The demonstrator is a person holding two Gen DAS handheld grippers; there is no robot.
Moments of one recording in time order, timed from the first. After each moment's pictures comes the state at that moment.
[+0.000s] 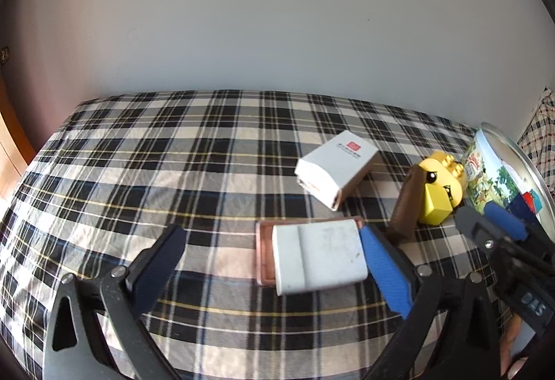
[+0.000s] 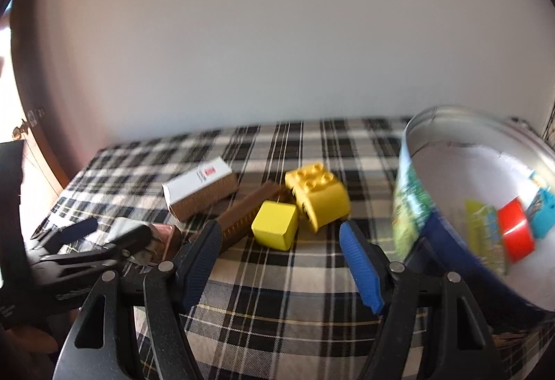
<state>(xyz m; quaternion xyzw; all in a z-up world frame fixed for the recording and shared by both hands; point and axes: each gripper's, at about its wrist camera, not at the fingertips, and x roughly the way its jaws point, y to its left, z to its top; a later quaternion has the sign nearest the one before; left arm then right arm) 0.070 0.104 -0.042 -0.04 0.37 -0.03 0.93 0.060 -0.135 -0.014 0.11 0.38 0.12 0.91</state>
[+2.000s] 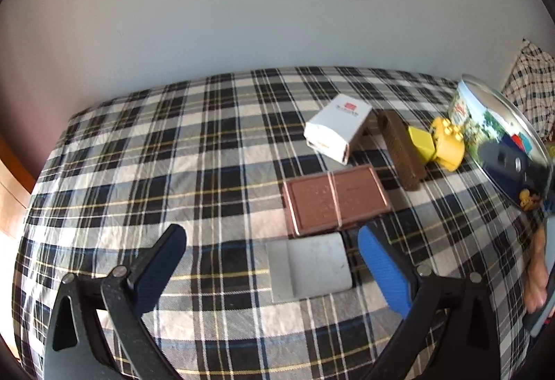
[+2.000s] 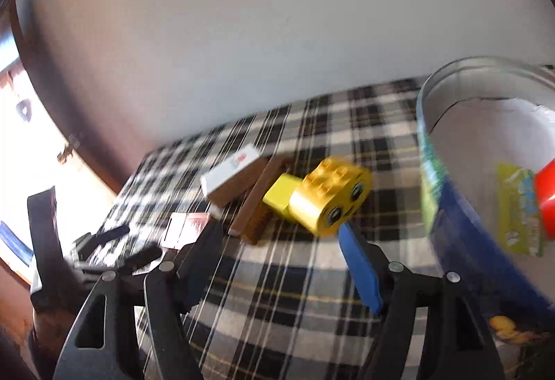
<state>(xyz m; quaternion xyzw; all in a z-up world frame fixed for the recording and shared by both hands) 0.051 0.126 -0.039 0.04 0.41 -0.09 0.91 0.055 -0.179 -0.013 0.22 0.38 0.21 0.87</state>
